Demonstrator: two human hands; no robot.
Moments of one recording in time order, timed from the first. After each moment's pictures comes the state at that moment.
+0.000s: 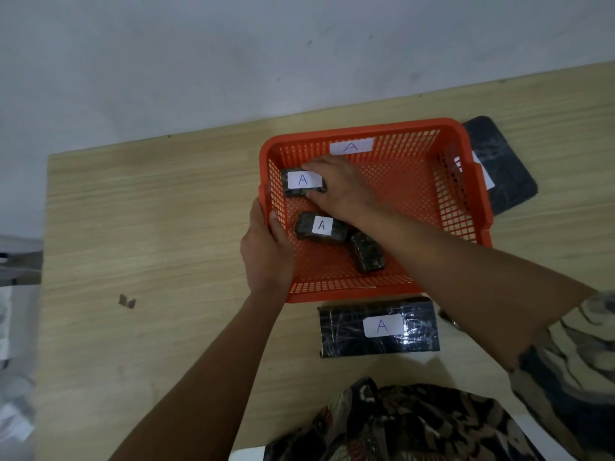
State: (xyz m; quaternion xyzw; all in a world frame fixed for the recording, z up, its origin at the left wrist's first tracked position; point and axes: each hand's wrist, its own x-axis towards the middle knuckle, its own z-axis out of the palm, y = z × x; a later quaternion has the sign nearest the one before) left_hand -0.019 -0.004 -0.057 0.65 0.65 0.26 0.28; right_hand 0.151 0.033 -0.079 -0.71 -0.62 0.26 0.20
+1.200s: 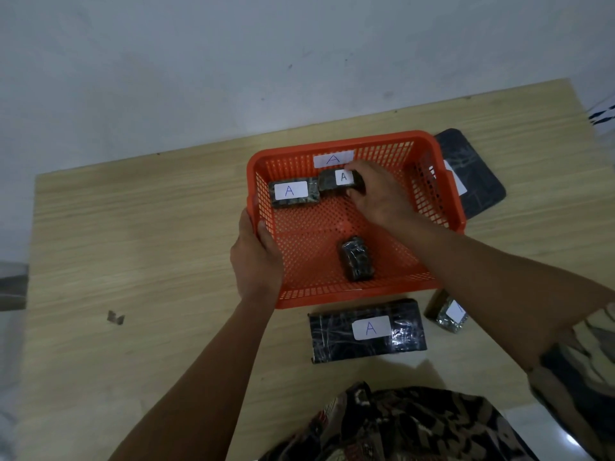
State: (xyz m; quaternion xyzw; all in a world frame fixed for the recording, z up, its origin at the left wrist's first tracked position) left_hand -0.019 -0.005 -0.058 0.66 0.65 0.26 0.28; right_hand 0.216 -0.009 -0.073 -0.79 -0.52 0.25 0.22
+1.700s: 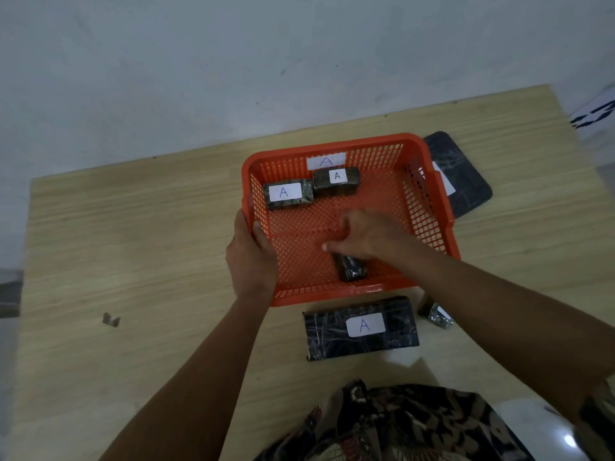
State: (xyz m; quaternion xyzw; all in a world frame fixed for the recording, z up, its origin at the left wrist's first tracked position) left_hand -0.021 -0.005 -0.059 0.66 0.65 0.26 0.28; right_hand 0.179 -0.047 -0.032 -0.78 -0.53 0.33 -0.06
